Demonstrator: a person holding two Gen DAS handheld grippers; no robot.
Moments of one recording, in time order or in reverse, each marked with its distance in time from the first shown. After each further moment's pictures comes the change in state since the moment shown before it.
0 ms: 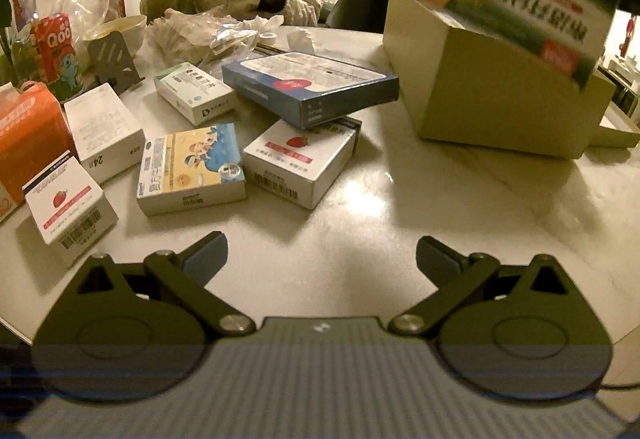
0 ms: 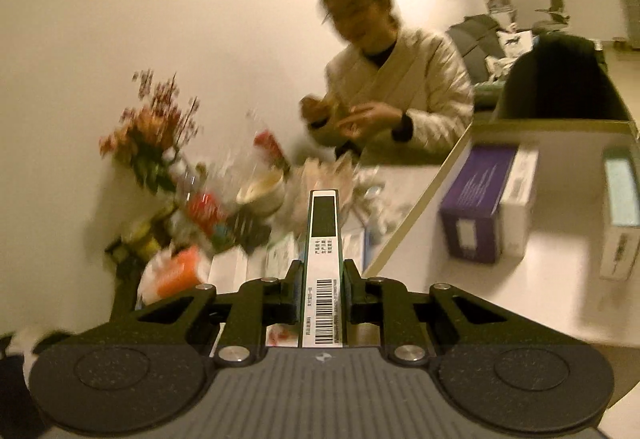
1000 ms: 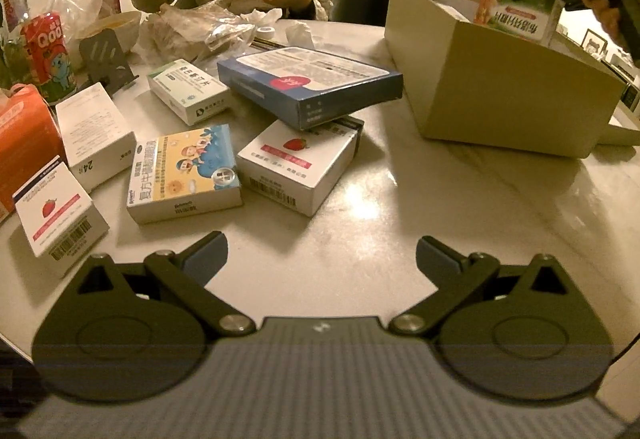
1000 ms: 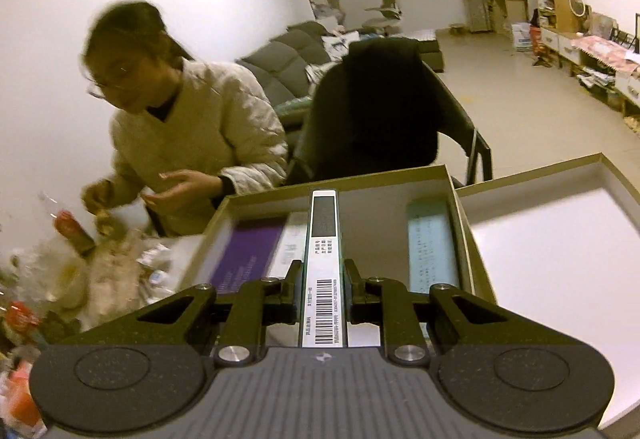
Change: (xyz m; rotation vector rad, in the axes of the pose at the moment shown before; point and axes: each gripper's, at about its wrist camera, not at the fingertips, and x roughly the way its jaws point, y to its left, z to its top) left arm 0.013 -0.001 0.006 0.002 0.026 0.006; right arm 0.062 -0.134 0.075 0.159 -0.014 -0.522
